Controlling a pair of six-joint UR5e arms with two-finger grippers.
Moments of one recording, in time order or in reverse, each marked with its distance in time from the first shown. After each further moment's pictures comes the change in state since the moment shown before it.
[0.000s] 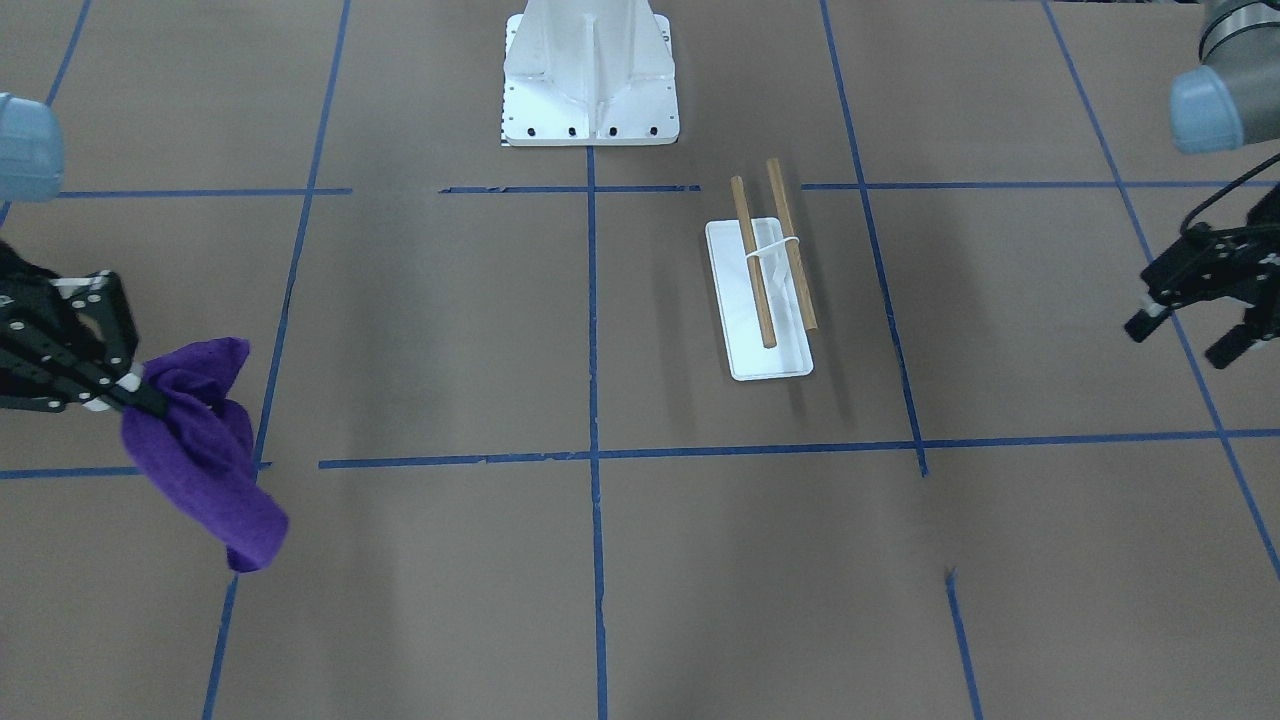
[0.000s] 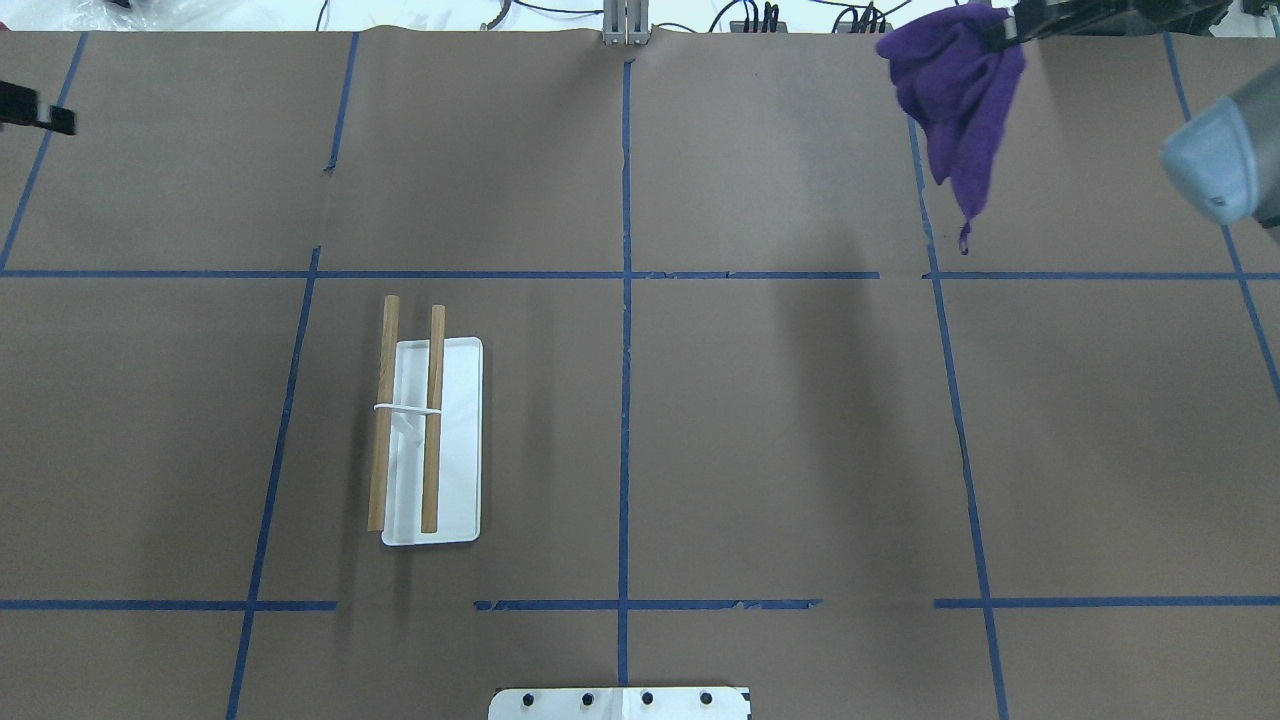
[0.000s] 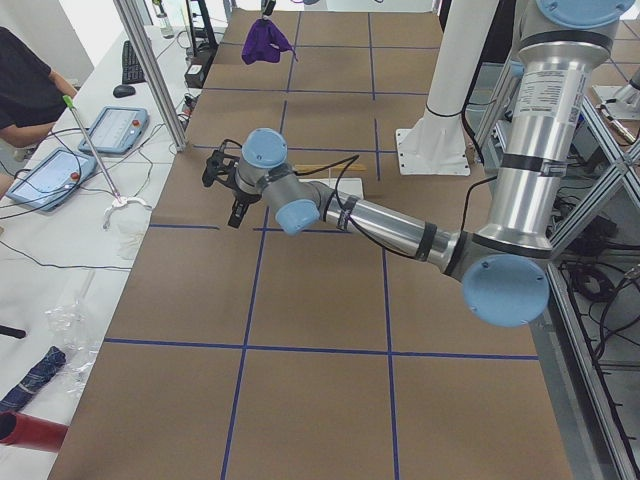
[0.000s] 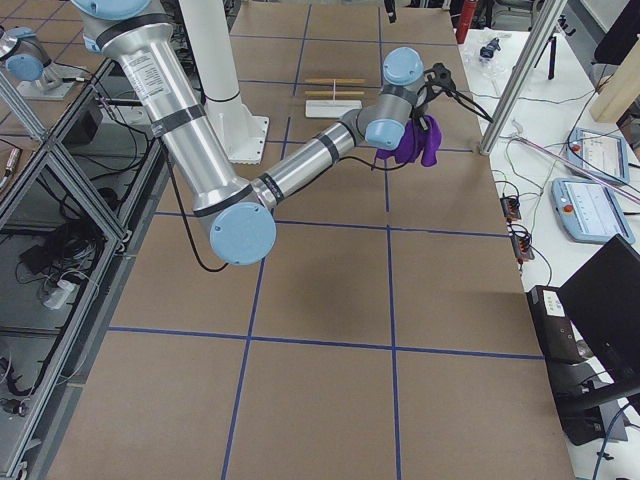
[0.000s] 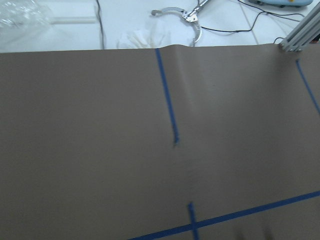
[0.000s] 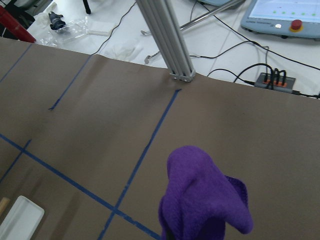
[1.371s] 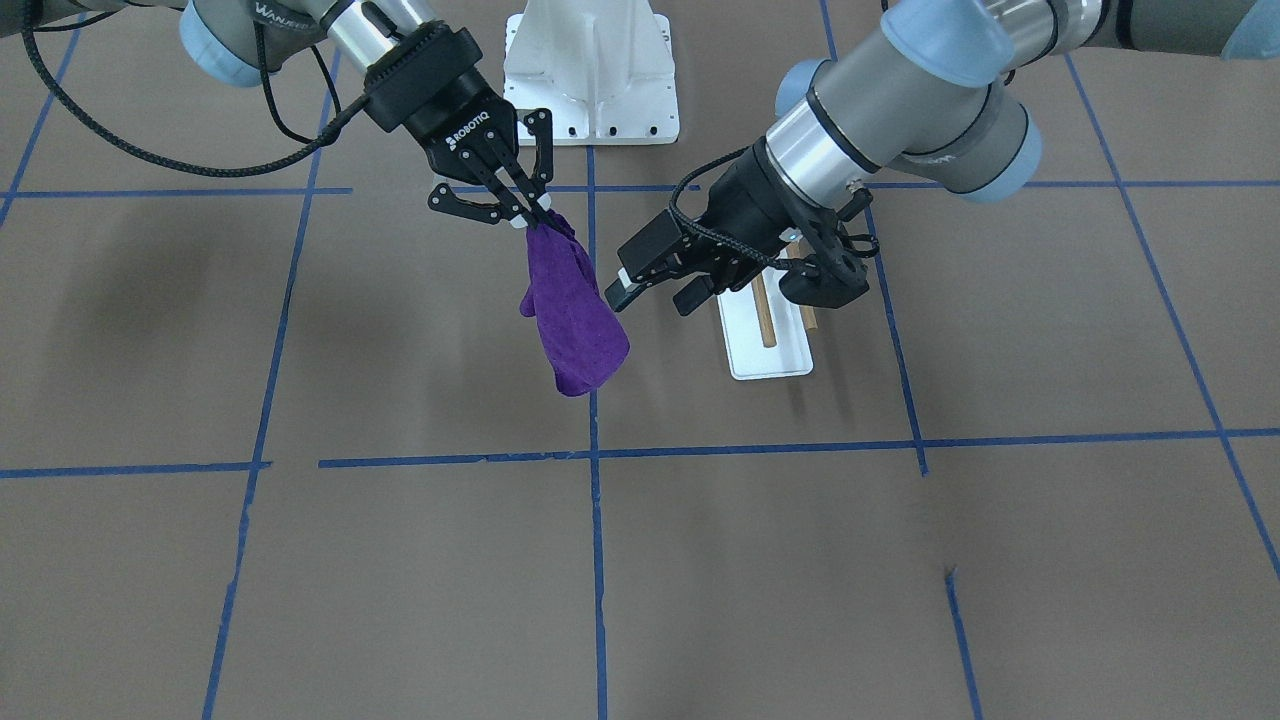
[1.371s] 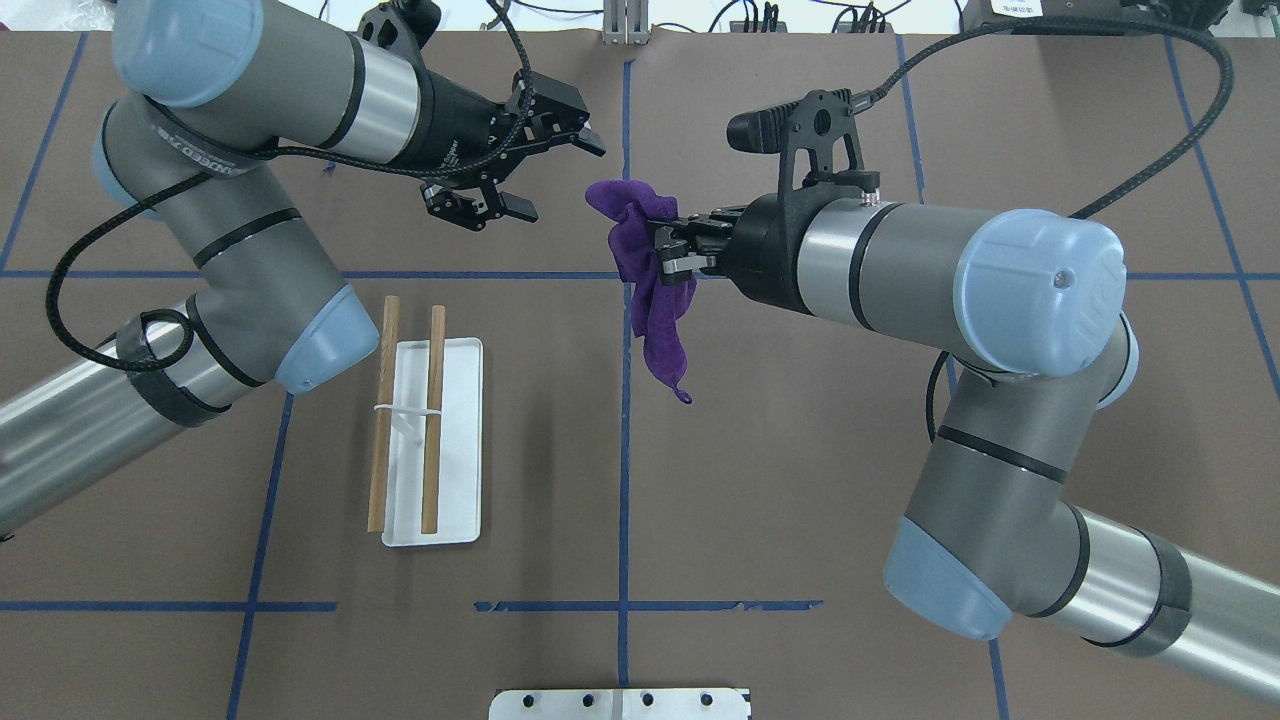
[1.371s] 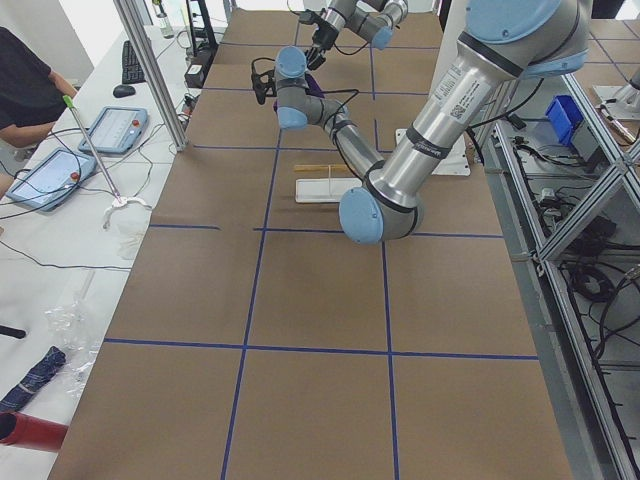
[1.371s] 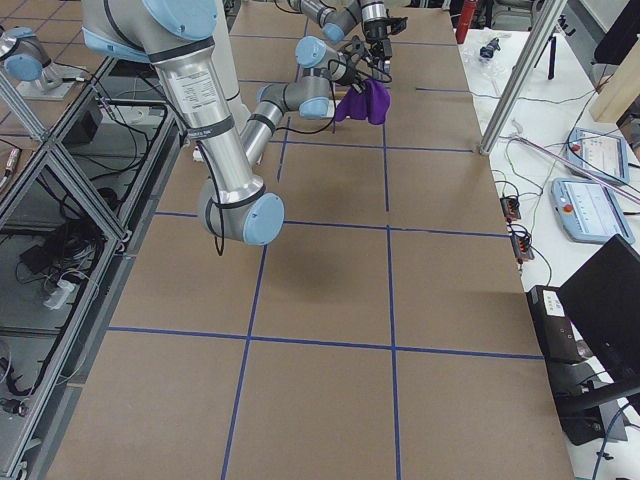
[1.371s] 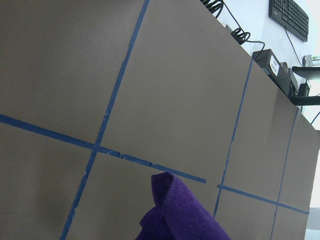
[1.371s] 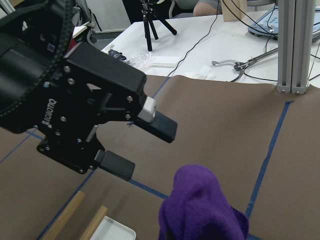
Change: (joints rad) left arm 0.329 -0.393 0.107 -0.017 0.160 -0.738; right arm -0.491 0.004 0.196 -0.001 -0.636 0.093
